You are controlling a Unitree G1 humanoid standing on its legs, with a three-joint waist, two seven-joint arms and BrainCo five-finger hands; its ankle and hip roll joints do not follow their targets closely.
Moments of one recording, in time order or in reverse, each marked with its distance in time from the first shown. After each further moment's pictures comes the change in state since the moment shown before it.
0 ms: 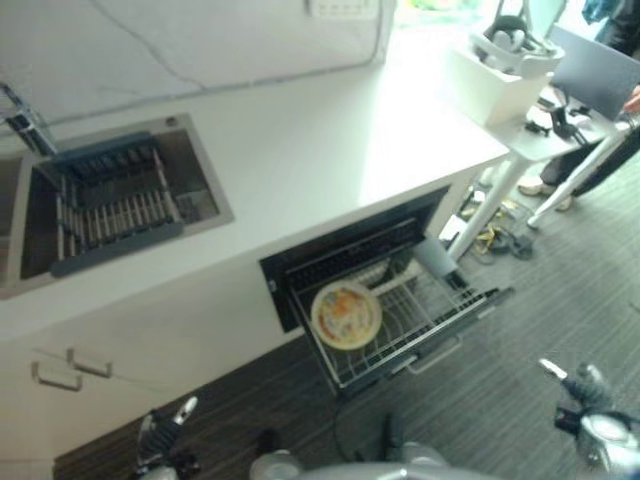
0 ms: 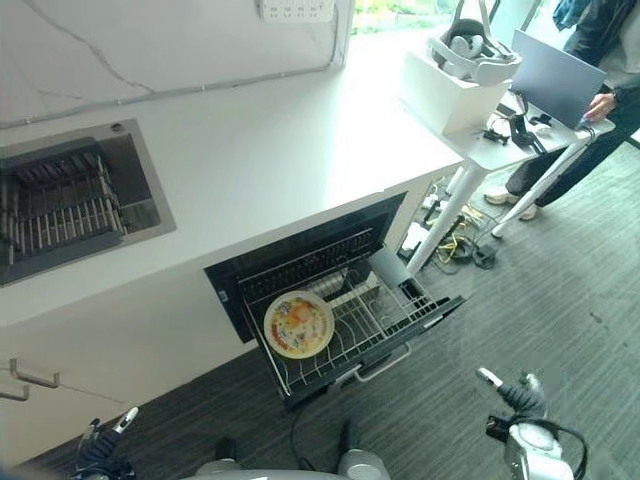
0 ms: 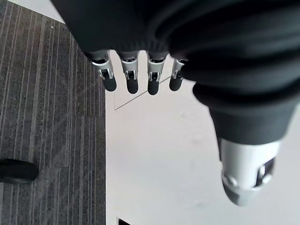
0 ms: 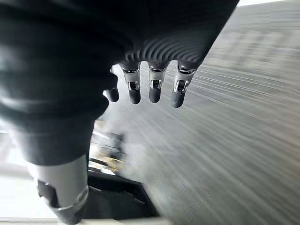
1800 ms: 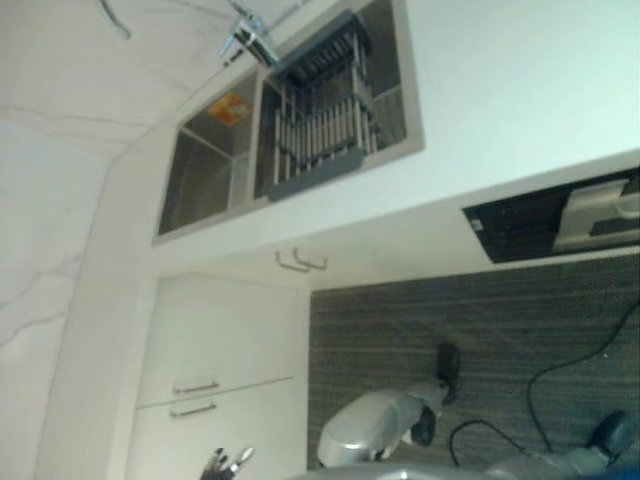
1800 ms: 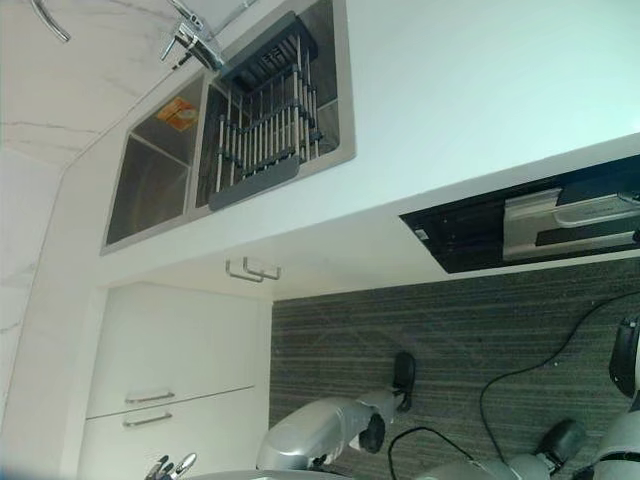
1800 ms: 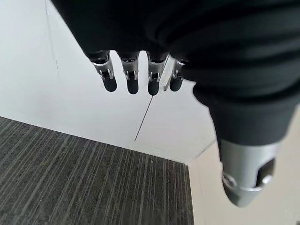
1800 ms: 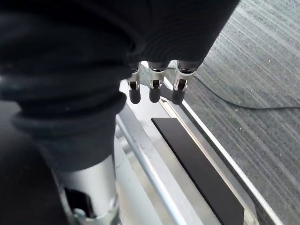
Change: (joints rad) left arm 0.112 -0.094 -0.181 0.063 -0.001 -0.048 -0.218; right arm -1.252 -0.718 0.348 0.737 0.099 0.069 0.166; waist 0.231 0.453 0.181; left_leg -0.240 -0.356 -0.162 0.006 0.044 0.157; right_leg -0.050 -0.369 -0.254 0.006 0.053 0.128
